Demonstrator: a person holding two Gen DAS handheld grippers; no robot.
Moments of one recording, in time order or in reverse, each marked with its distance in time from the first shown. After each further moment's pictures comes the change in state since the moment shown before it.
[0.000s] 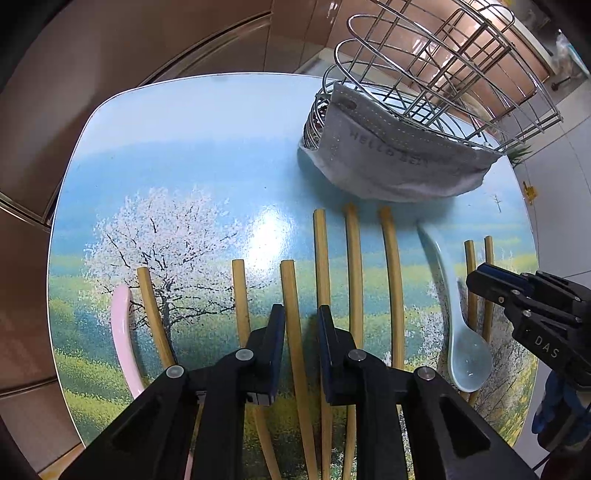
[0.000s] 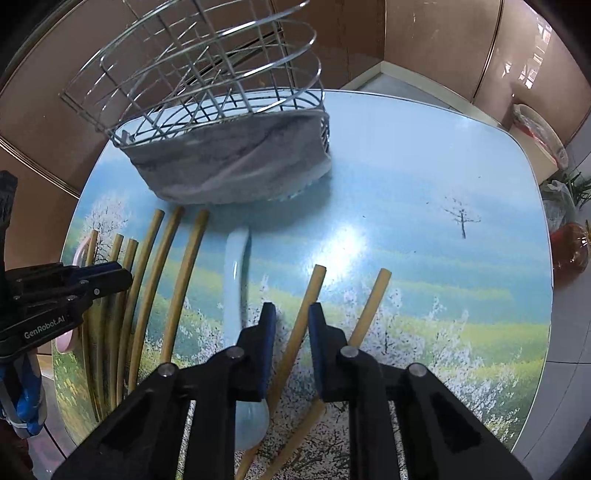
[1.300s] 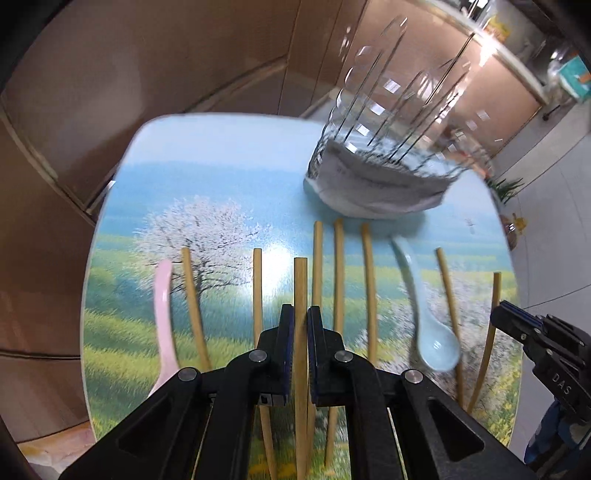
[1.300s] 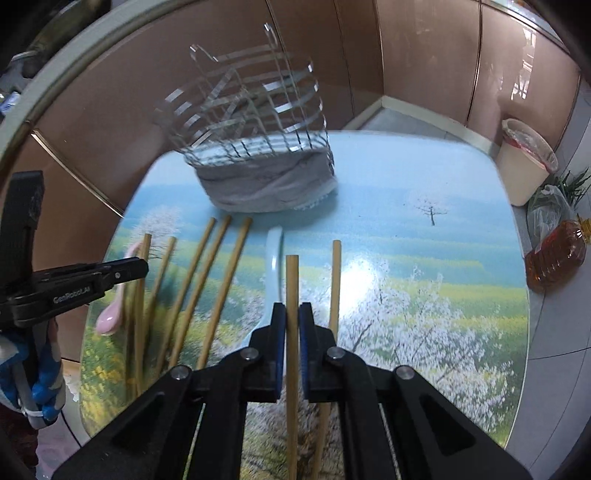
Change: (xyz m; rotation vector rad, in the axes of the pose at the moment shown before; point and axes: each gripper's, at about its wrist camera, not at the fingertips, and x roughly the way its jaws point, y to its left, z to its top) left arm -0.073 0.002 -0.051 -0.054 -0.185 0.002; right arm -0.091 0.021 -0.081 0.012 -0.228 0.088
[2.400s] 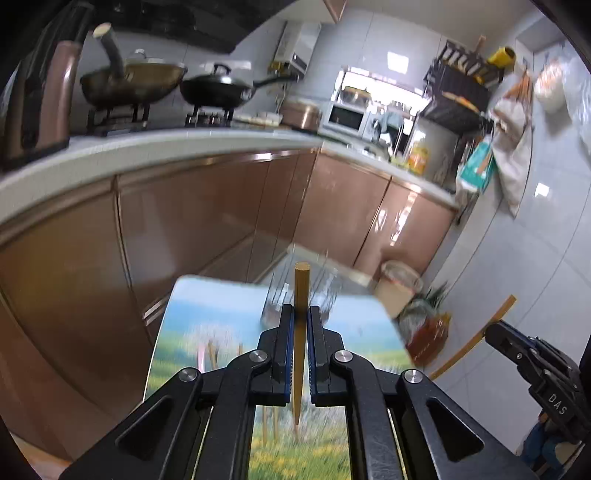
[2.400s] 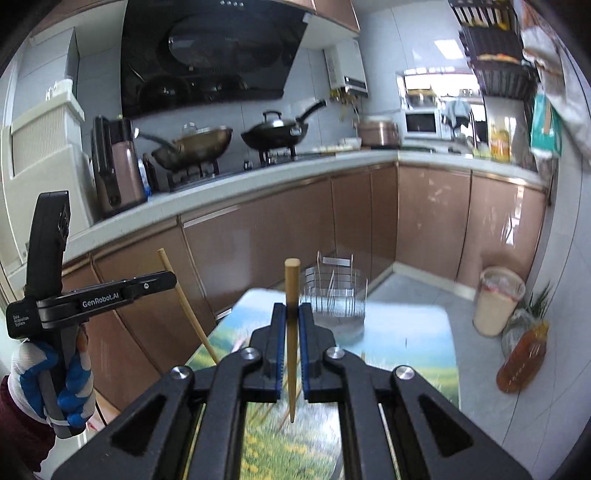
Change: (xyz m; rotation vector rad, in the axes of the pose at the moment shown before) left arm -0.269 -0.025 -0.077 0.039 -0.613 -0.131; right arm -0.258 0.098 -0.036 -0.193 -0.604 -0.002
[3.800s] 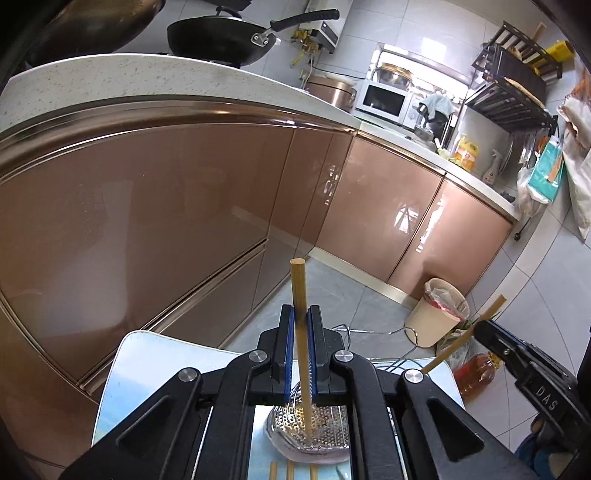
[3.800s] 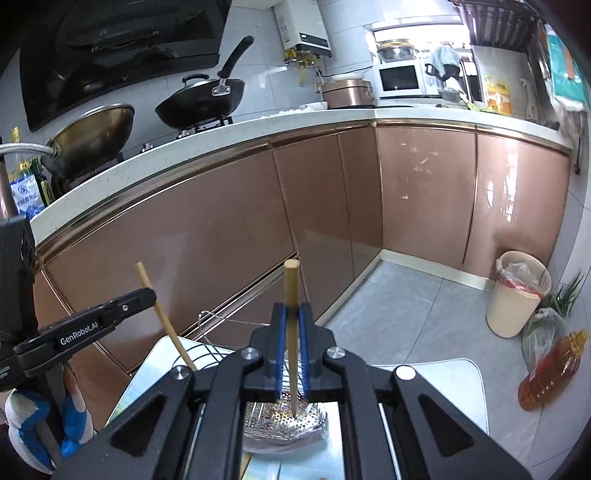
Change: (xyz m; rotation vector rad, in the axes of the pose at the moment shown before) left arm 0.282 0.035 0.051 -0.055 0.048 0.081; right arm 0.289 -0.134 0.017 0.142 0.102 -0.065
